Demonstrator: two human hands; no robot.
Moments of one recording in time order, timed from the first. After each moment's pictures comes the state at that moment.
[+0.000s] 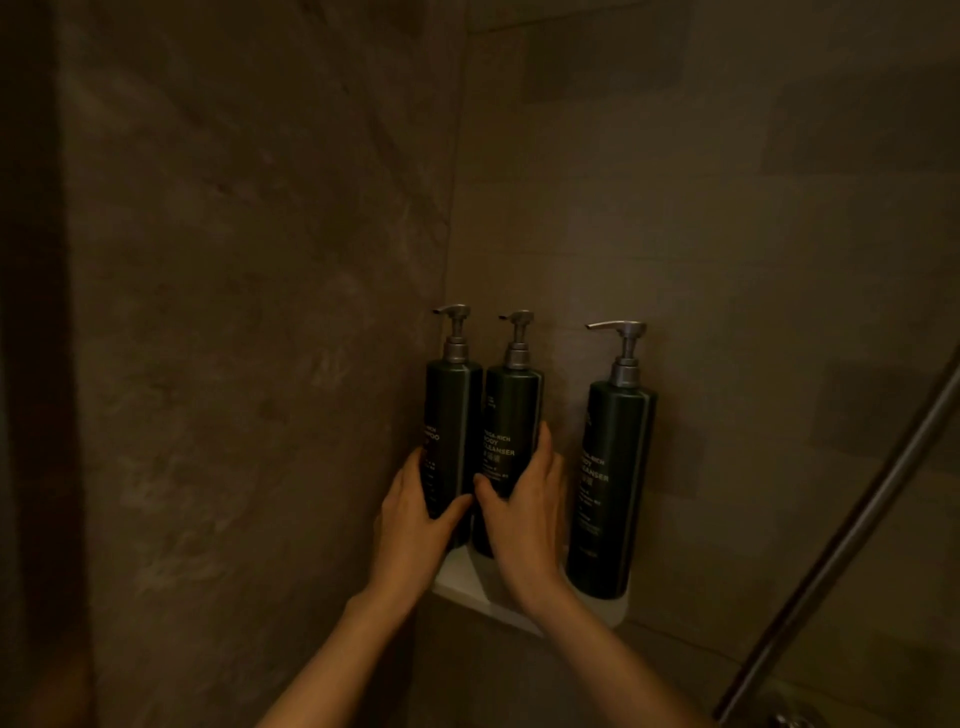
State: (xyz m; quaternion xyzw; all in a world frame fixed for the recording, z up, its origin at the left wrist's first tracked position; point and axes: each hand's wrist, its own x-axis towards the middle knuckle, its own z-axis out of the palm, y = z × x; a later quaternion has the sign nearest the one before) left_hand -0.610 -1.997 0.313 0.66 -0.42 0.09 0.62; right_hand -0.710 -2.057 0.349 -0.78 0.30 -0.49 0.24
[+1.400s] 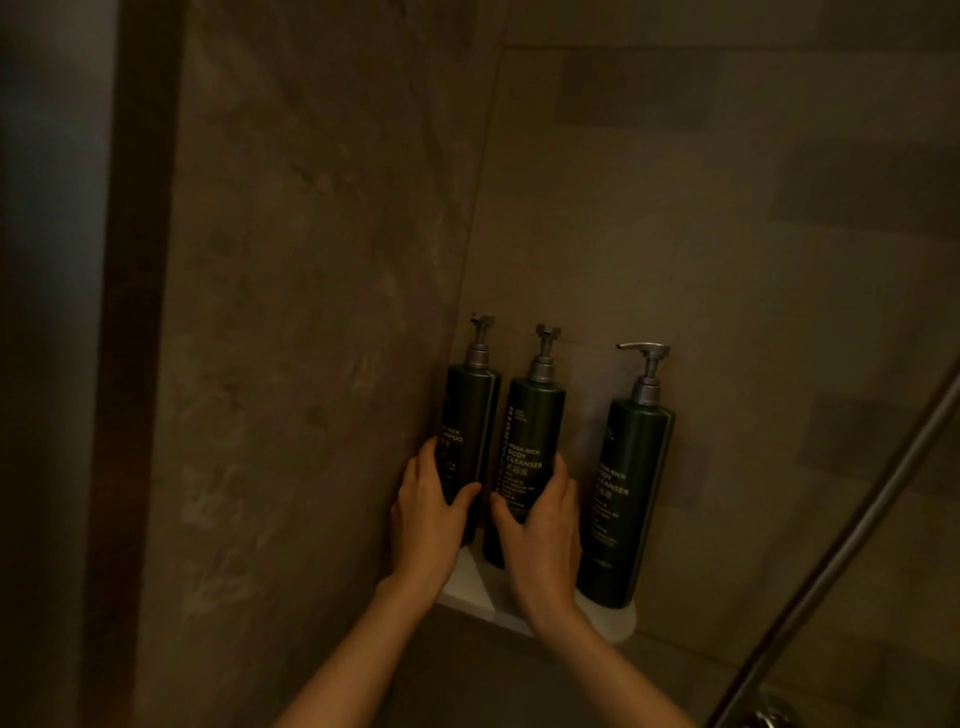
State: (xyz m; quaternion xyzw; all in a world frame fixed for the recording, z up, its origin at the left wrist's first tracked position) left_hand -0.600 -2.007 0.330 0.64 -0.41 0.09 0.65; right_hand -0.702 -2.050 0.337 -0.76 0.35 -0.52 0.15
